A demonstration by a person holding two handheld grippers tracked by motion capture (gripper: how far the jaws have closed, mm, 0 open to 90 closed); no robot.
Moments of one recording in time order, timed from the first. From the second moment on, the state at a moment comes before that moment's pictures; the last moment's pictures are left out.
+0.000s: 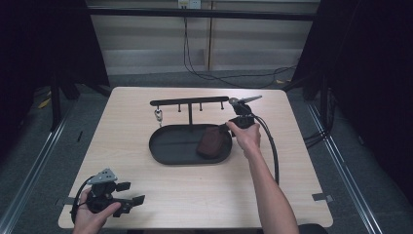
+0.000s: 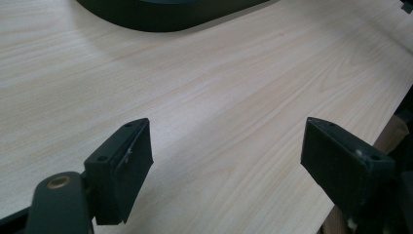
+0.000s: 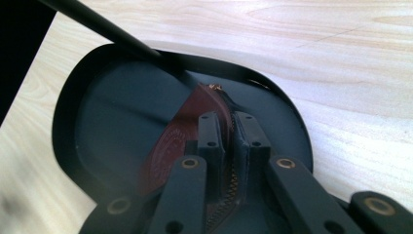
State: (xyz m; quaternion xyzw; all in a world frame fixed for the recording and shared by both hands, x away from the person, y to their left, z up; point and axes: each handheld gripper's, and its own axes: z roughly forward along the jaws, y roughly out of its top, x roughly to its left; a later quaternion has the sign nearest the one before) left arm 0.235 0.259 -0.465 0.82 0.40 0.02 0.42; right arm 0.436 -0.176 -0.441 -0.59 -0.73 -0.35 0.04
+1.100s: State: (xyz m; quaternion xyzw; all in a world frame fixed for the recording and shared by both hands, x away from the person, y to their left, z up) left arm 0.238 0.260 -0.466 0.81 0.41 0.02 0.42; right arm 0.419 -0.183 -0.442 -0.56 -0.73 -0.38 0.00
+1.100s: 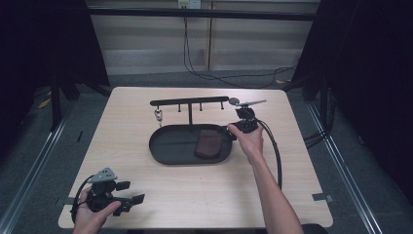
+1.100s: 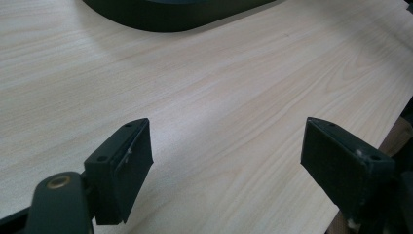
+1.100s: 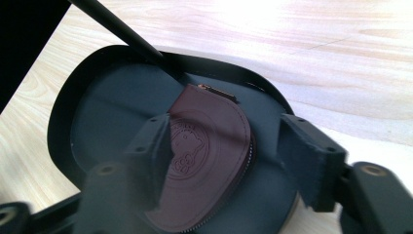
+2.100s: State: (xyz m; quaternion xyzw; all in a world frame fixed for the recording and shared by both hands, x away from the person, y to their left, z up) left arm 0.242 0.263 -0.466 0.81 0.42 0.02 0.42; right arm 0.355 -0.218 -0.428 -0.53 -0.75 -0.40 -0.05
